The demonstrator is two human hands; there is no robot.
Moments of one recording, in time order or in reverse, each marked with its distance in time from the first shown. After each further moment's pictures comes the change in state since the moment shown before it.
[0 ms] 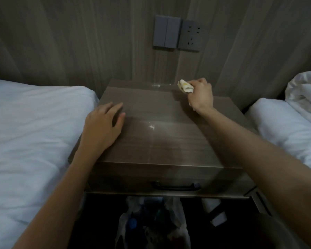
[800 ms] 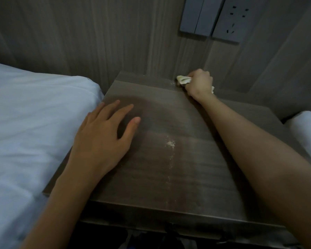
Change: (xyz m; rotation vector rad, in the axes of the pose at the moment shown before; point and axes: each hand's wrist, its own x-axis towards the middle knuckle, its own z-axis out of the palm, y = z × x) left_hand 0.005 0.003 0.000 -0.115 -0.077 -0.149; right_hand 0.096 -0.033 0.102 -0.101 -0.110 -0.013
